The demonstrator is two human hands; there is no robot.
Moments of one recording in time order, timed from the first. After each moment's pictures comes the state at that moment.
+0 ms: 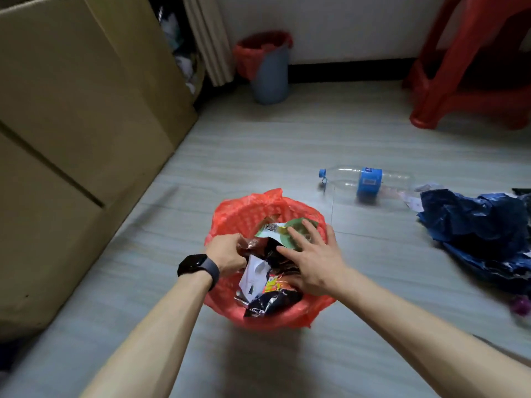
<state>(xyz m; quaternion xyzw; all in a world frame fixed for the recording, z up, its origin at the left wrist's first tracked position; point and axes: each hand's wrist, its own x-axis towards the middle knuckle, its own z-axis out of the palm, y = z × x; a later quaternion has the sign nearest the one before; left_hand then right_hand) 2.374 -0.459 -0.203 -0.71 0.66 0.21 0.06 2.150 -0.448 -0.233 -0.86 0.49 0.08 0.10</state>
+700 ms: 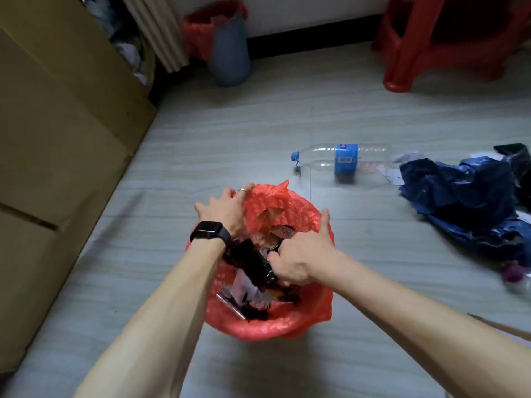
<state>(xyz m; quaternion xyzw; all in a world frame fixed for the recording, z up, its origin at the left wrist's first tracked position) 2.295 -0.555 -0.218 -0.69 0.72 0.03 0.12 2.127 -0.477 -0.218 -0.79 0.56 0.16 0.18</state>
